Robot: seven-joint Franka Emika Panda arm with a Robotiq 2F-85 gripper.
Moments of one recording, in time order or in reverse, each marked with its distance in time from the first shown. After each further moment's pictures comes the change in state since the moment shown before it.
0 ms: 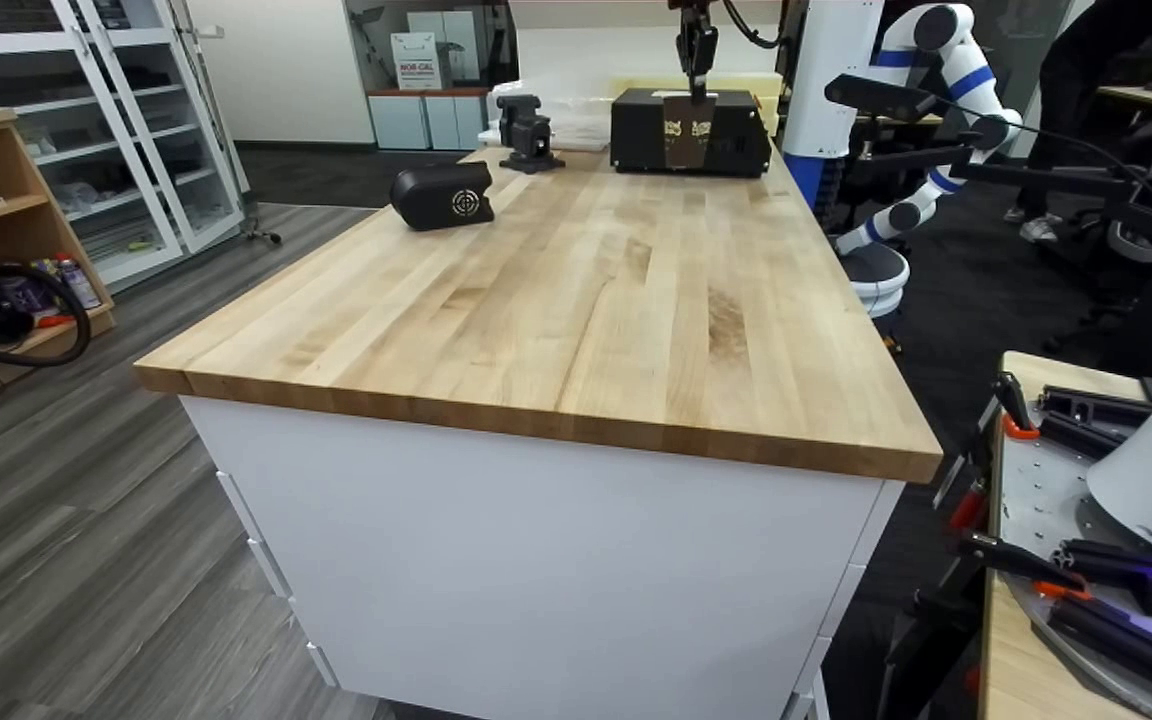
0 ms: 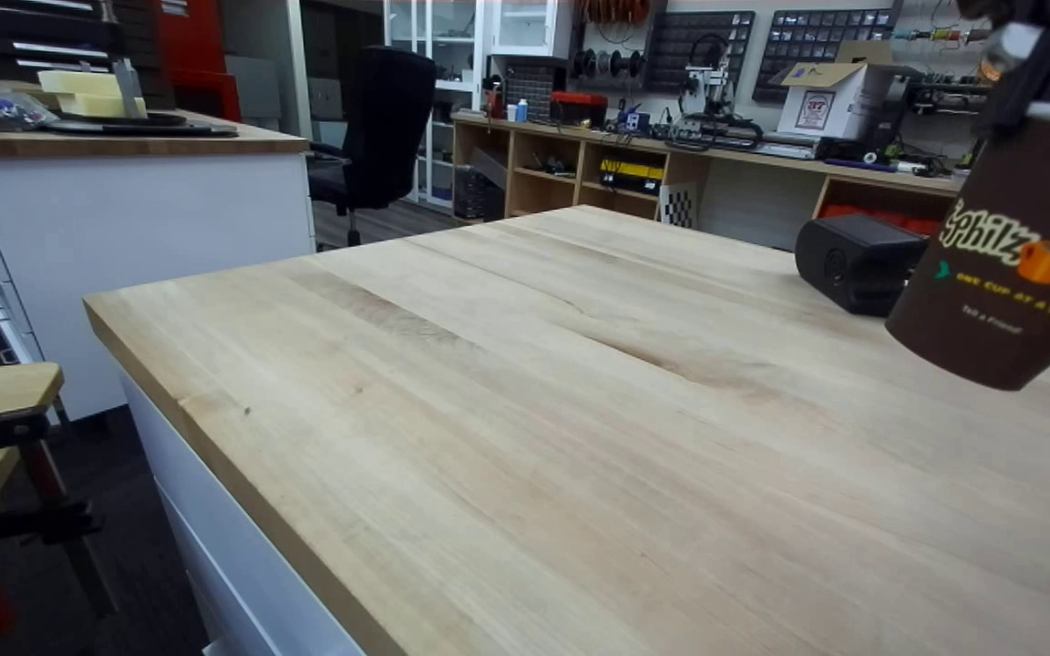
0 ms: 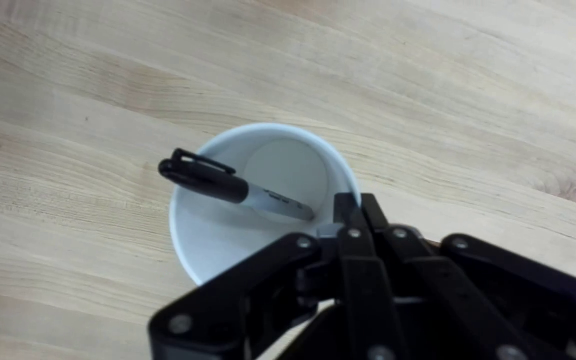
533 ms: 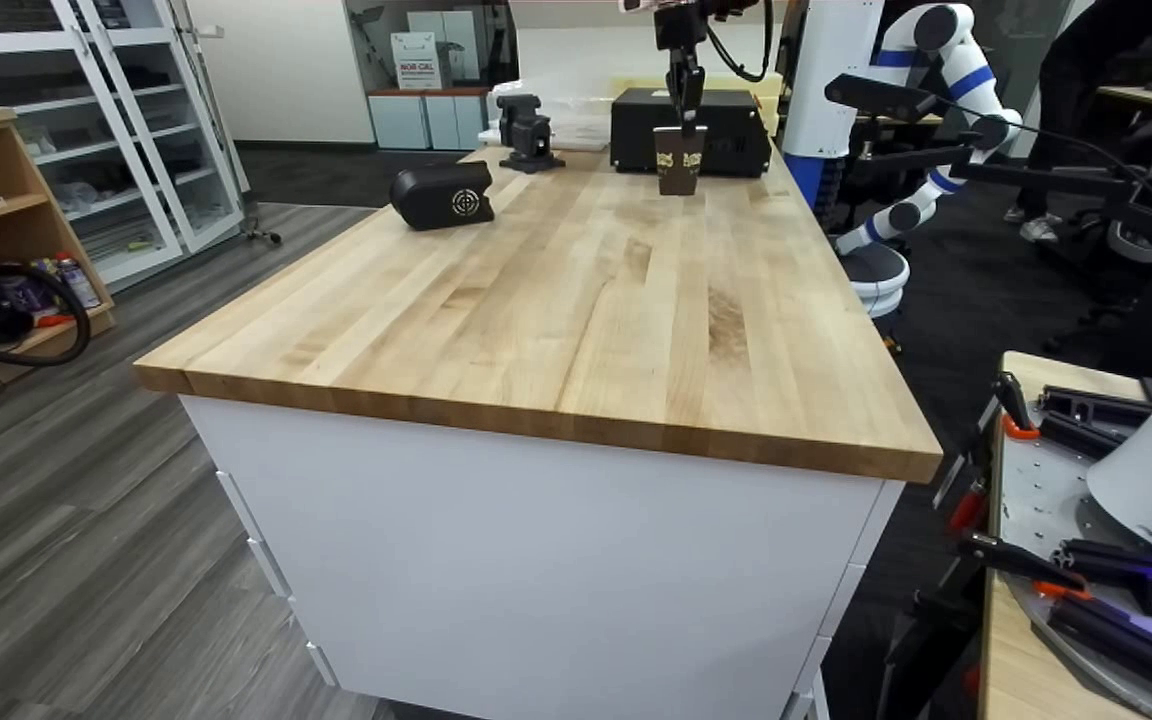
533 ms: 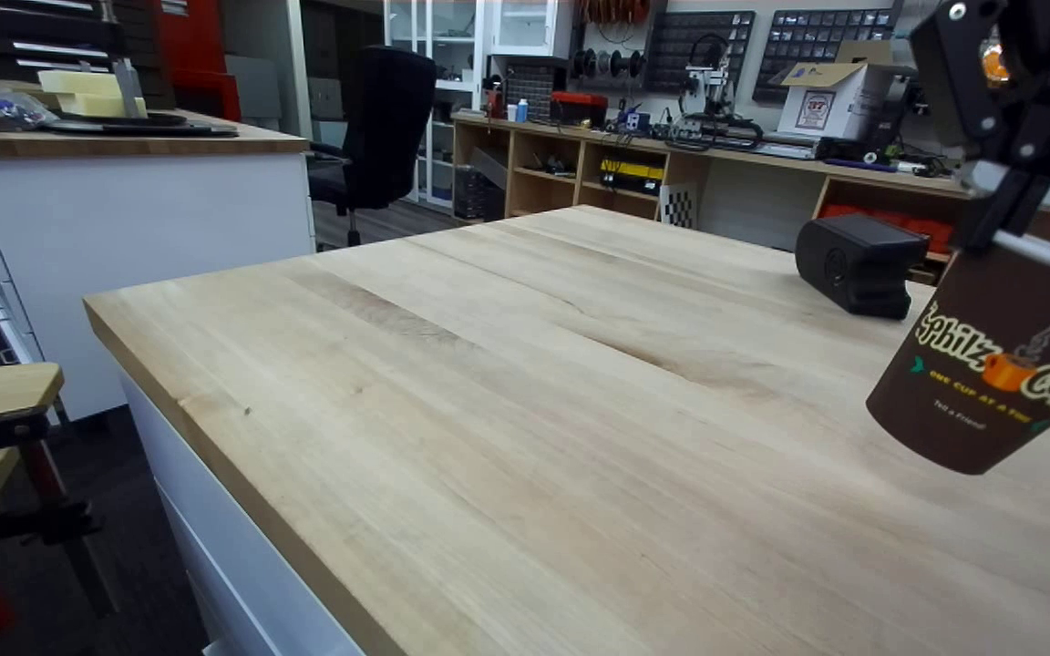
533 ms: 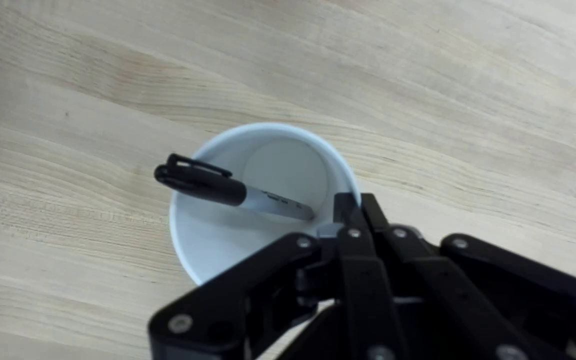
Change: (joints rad) arm -0.004 0.113 0.000 0.065 0.005 0.018 -0.008
